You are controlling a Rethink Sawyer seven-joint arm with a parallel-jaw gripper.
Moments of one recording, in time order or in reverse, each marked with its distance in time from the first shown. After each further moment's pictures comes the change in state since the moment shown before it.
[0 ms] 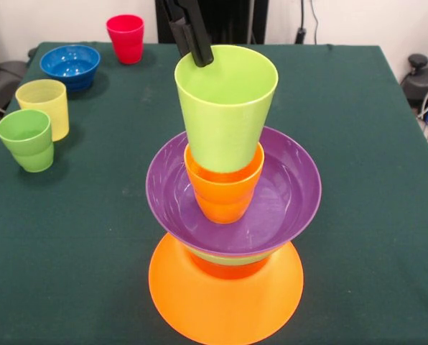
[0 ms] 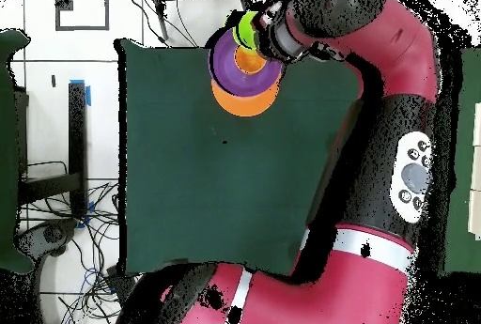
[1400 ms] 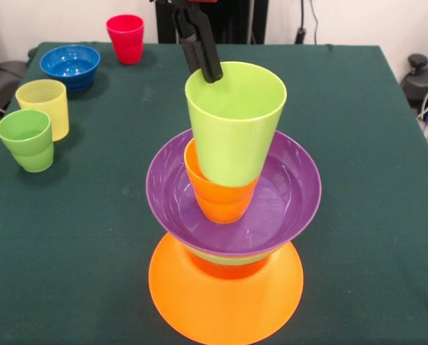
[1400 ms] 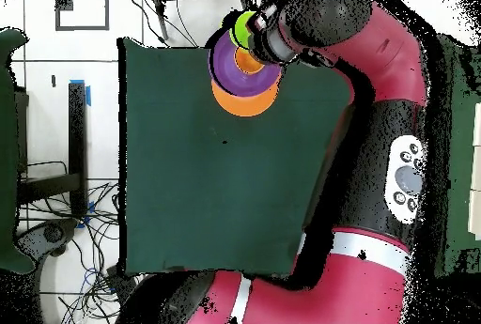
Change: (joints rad) arm 0.000 -0.028 0.043 0.080 -0.022 -0.094 0.000
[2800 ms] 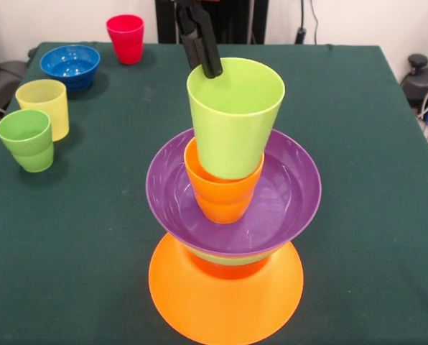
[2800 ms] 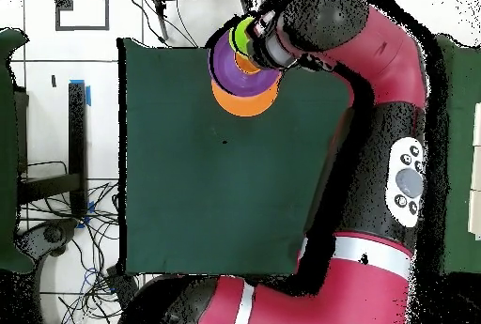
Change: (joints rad) arm -0.009 -0.024 0.023 0.033 -0.049 0.000 0.000
